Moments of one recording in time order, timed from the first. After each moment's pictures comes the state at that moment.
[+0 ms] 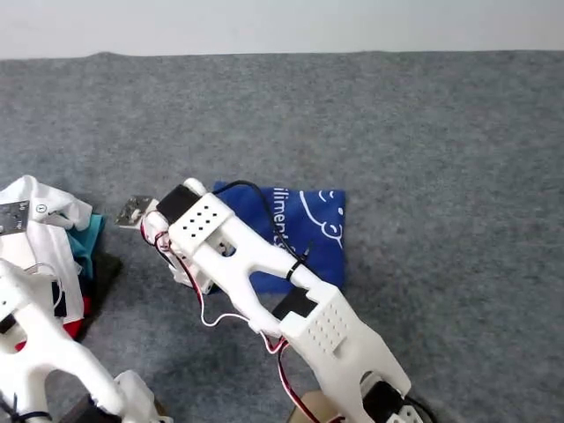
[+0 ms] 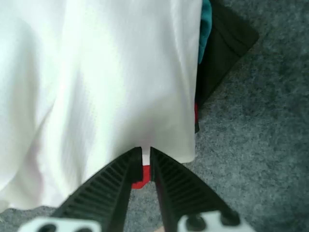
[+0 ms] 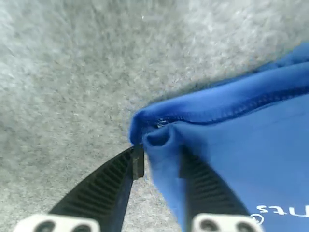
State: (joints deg) left arm -50.9 -25.6 43.5 76.8 -28.0; right arm -52.5 43.6 -40.5 100.5 16.0
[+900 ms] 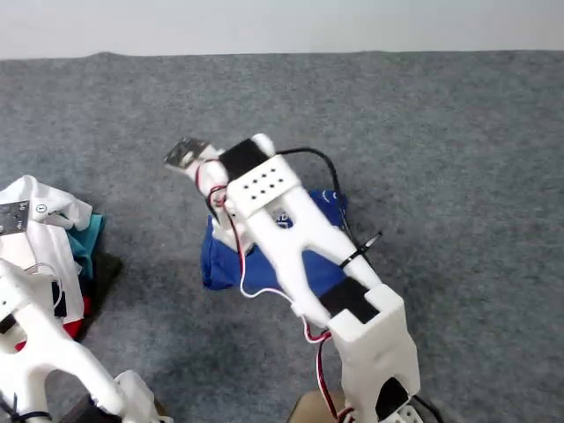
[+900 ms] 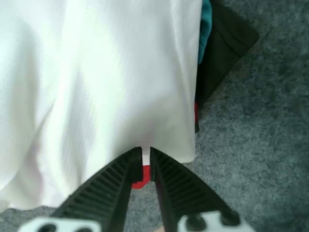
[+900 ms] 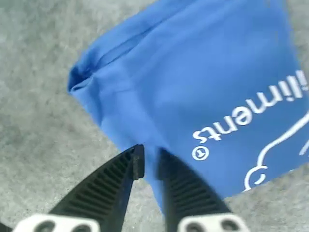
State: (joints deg) left arm -50.9 -25.6 43.5 76.8 -28.0; right arm -41.1 27.4 -29.5 100.4 17.0
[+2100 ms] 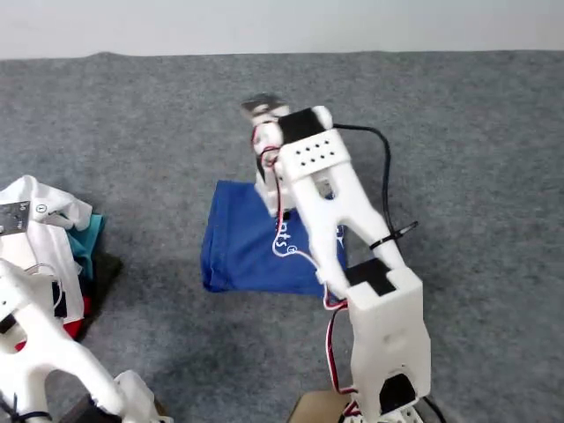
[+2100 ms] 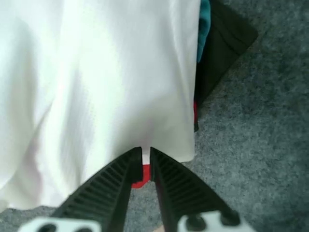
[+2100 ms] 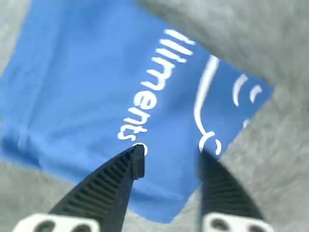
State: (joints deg) left arm -50.9 -25.6 43.5 77.1 -29.0; right arm -25.8 32.2 -36.6 100.5 -2.5
